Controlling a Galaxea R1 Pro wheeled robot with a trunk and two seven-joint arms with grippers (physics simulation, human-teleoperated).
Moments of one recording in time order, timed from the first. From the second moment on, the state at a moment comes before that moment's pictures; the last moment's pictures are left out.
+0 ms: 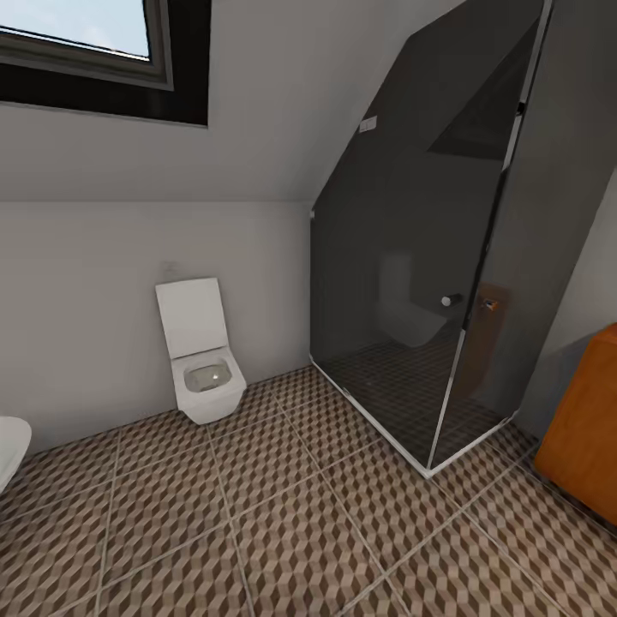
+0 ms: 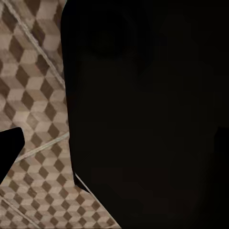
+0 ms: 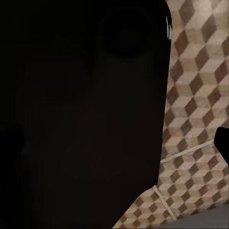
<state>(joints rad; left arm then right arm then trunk) 0.00 0.00 0.00 0.00 0.00 0.00 0.00 0.00 0.00 0.00 0.00 0.00 0.00 0.00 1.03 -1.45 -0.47</state>
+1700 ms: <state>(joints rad) 0.06 -0.05 0.03 -0.09 0.00 0.01 0.00 -0.05 0.02 0.00 -0.11 0.00 -0.08 0.01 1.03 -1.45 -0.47</state>
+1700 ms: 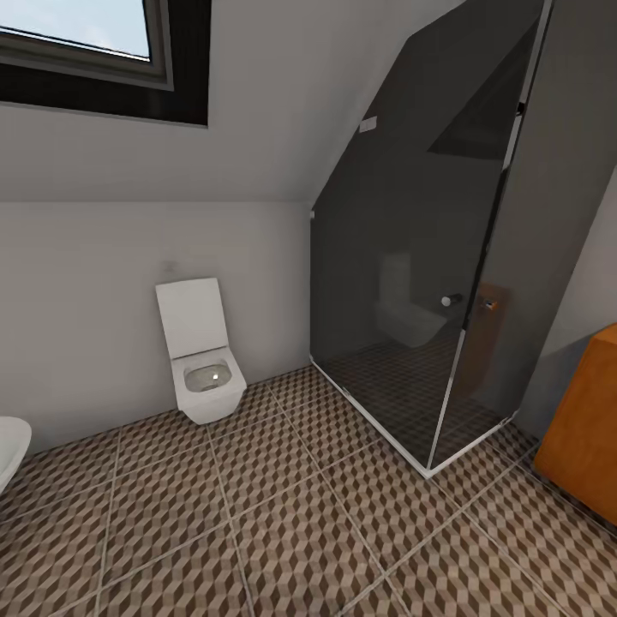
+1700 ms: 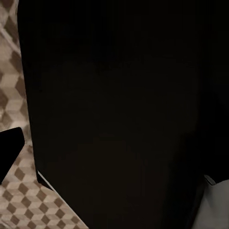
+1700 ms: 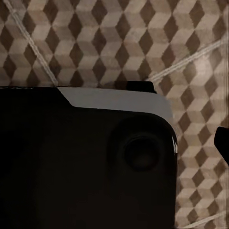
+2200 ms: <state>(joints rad) -0.02 -0.02 0.16 -0.81 -0.01 0.38 0.04 -0.21 -0.03 0.00 -0.54 0.00 0.18 0.01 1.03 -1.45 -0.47</state>
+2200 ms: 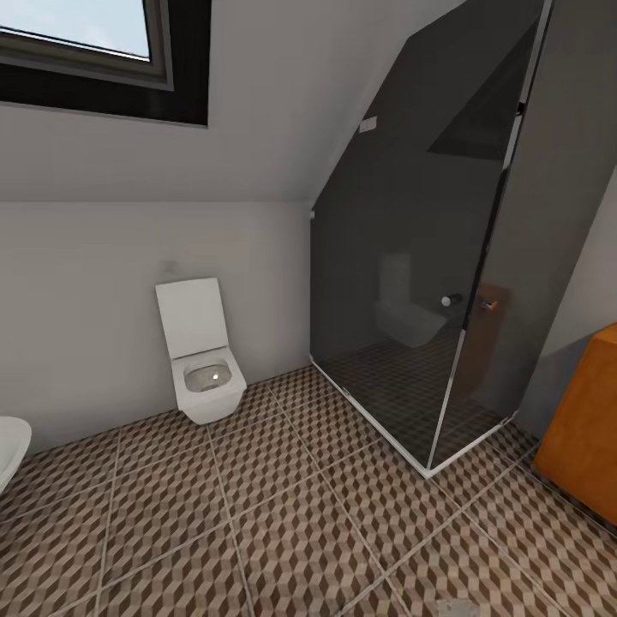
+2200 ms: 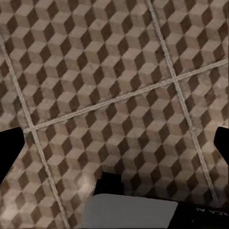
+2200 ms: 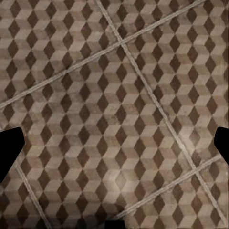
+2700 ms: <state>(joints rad) -0.11 -0.02 0.19 -0.79 0.00 0.35 0.05 -0.23 -0.04 0.00 -0.53 -0.01 0.11 0.00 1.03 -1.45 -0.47</state>
